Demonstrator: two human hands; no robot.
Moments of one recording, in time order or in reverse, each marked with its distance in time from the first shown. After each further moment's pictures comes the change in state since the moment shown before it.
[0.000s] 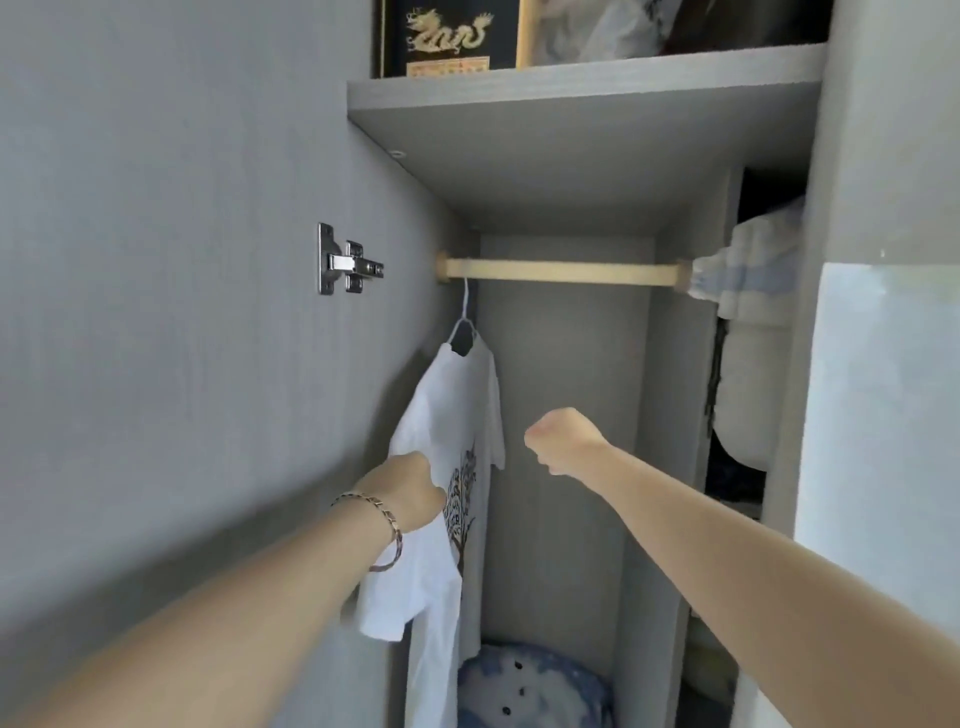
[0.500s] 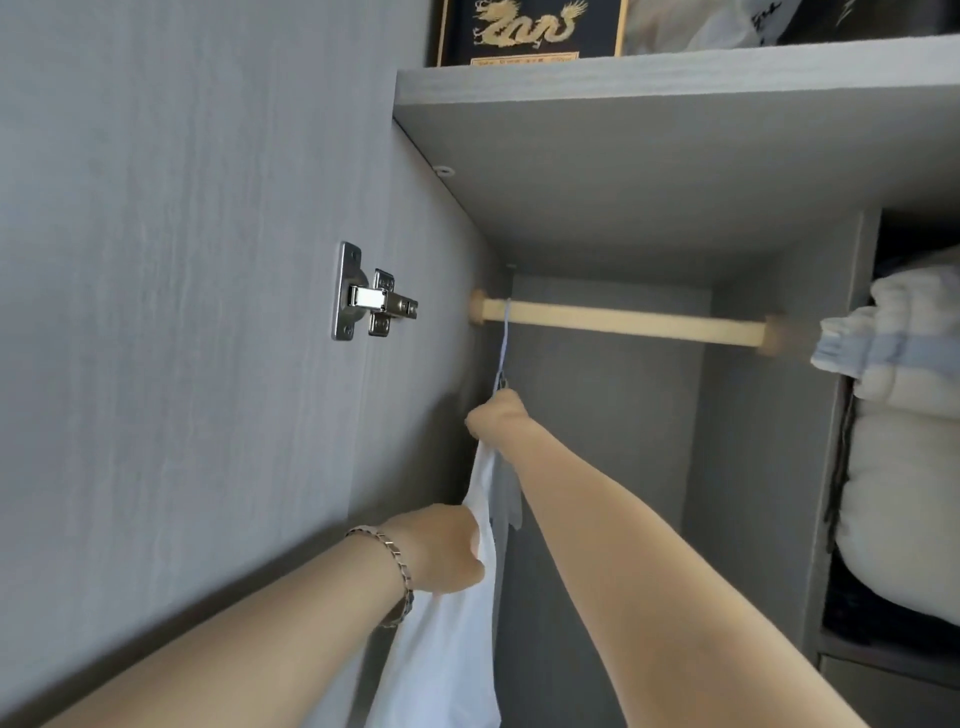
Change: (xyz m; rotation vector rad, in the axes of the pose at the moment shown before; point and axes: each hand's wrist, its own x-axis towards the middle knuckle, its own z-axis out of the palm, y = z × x) left_hand 0.090 -0.016 -0.011 0.046 -0.245 0.199; right_hand 0.131 -0.118 0.040 0.372 0.076 -0.082
